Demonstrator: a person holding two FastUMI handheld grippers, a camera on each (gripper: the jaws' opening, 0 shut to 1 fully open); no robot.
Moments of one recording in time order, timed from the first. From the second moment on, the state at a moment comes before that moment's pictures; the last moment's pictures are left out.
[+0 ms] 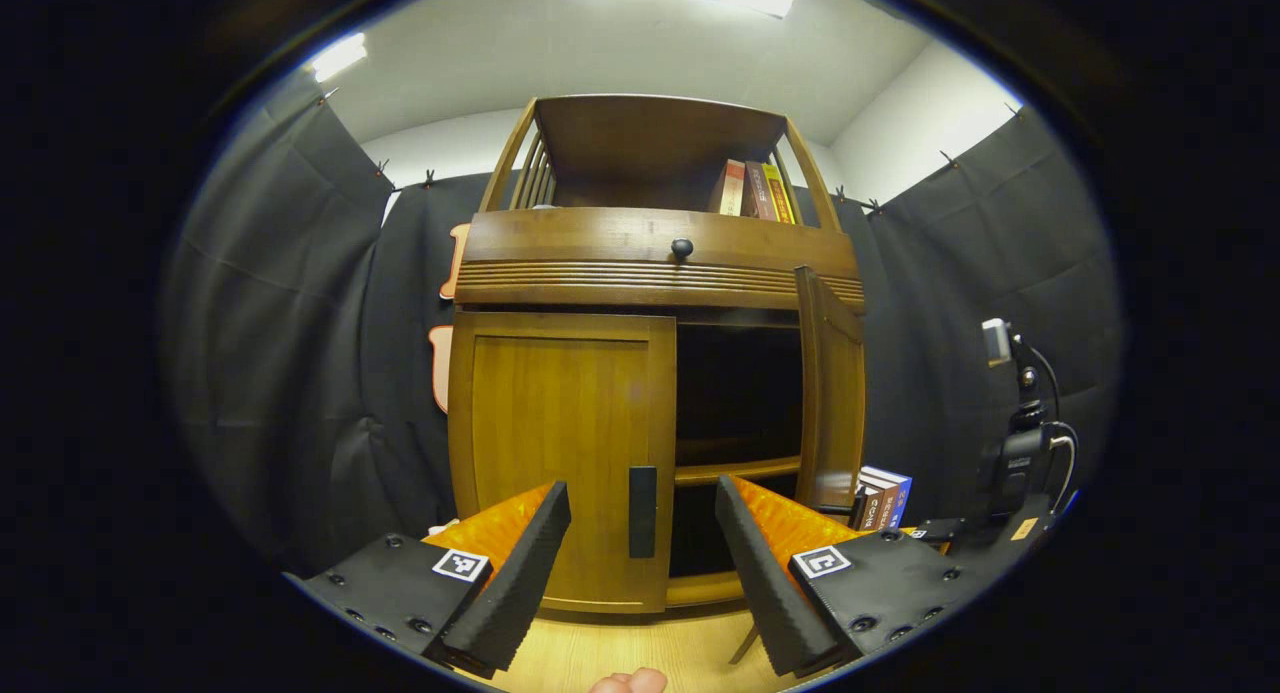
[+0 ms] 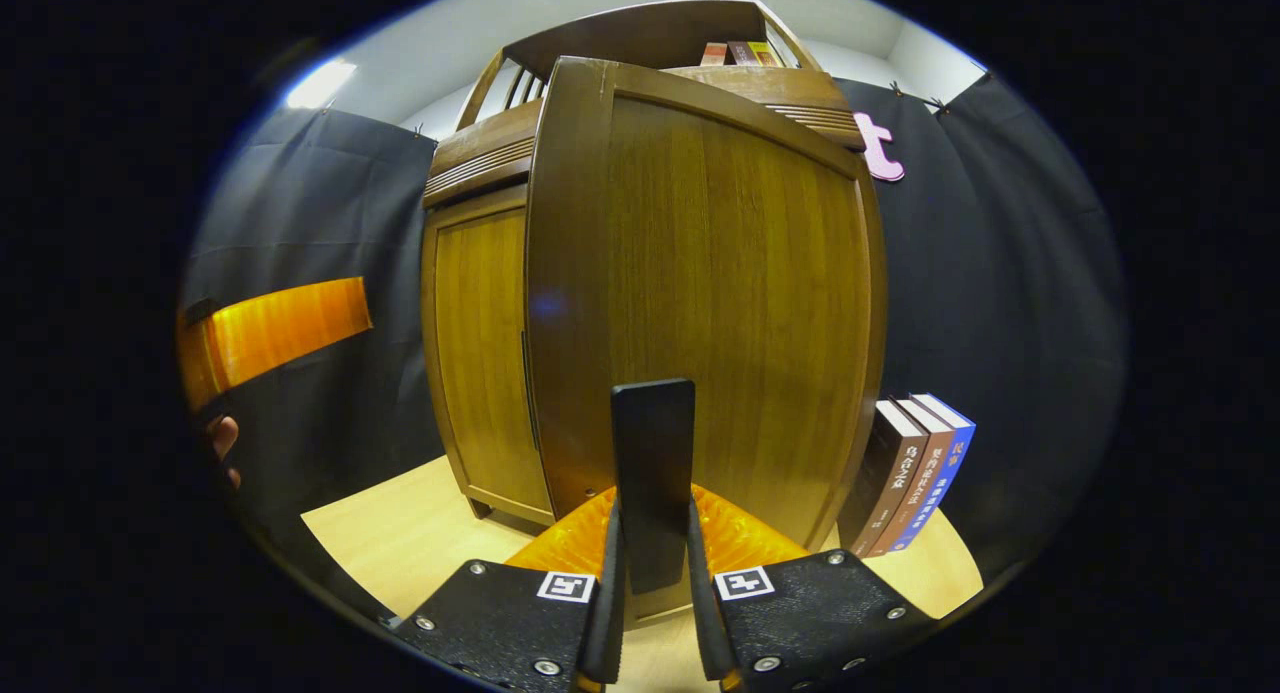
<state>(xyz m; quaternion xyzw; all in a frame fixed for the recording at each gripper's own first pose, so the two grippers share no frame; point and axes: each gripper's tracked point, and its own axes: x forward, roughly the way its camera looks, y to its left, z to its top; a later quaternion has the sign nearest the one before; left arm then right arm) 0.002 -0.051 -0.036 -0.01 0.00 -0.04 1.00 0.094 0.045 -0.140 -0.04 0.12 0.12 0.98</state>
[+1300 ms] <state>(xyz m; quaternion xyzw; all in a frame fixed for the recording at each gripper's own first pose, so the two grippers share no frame) -0.004 -0.140 -0.045 -0.04 0.01 -0.11 0.99 0.036 -0.128 -0.142 -0.05 0.13 0.00 0.99</state>
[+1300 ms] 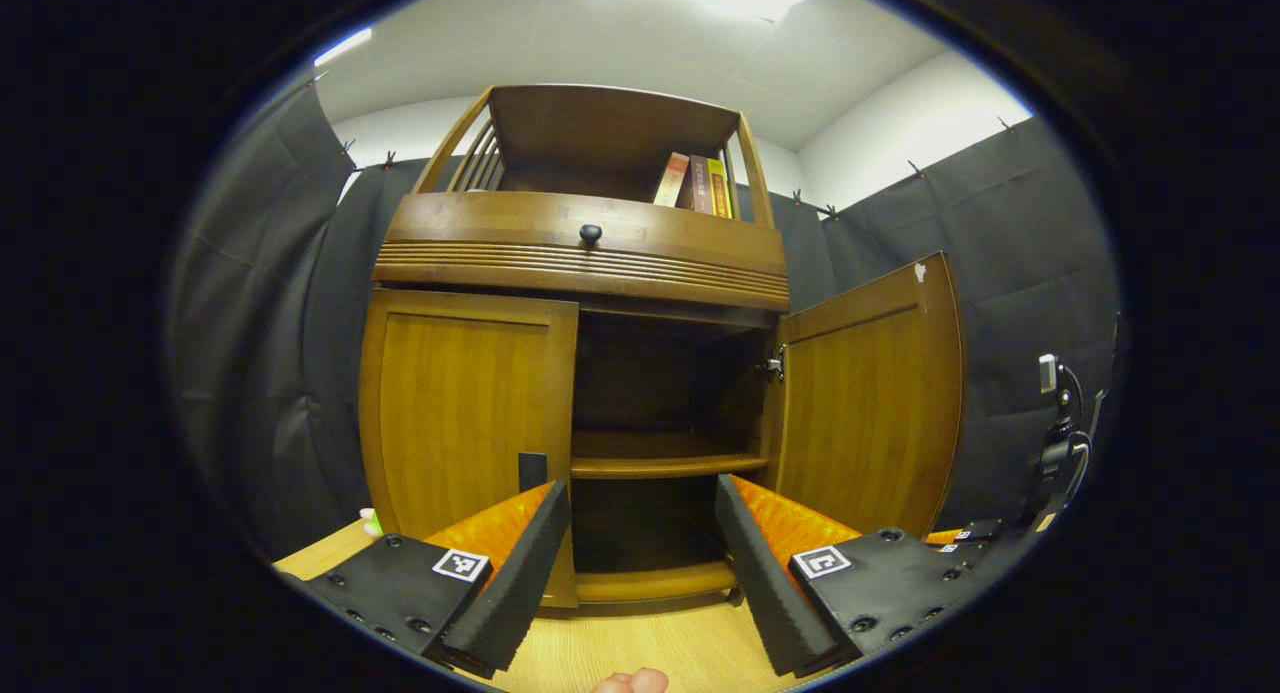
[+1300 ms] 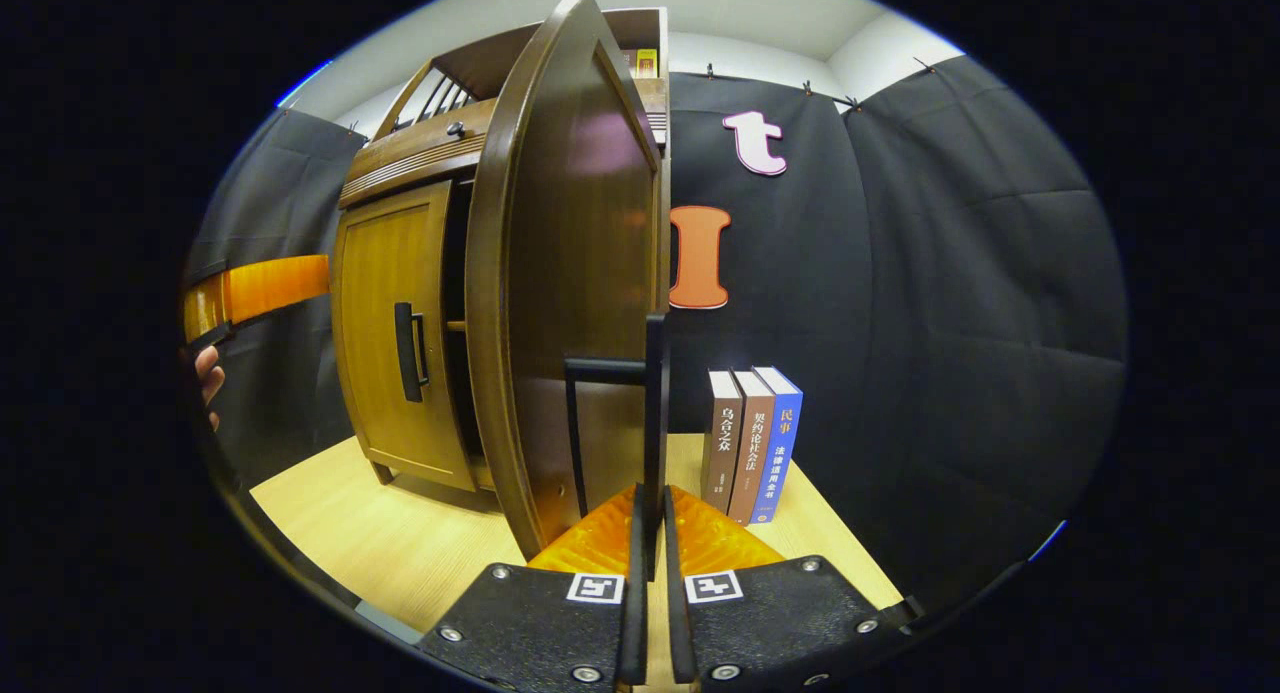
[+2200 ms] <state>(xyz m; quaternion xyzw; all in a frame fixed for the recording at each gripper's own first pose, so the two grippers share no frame) -0.011 -0.103 -0.056 -0.03 0.02 -0.07 1.00 0.023 -0.185 -0.140 0.00 0.11 0.07 0.99</state>
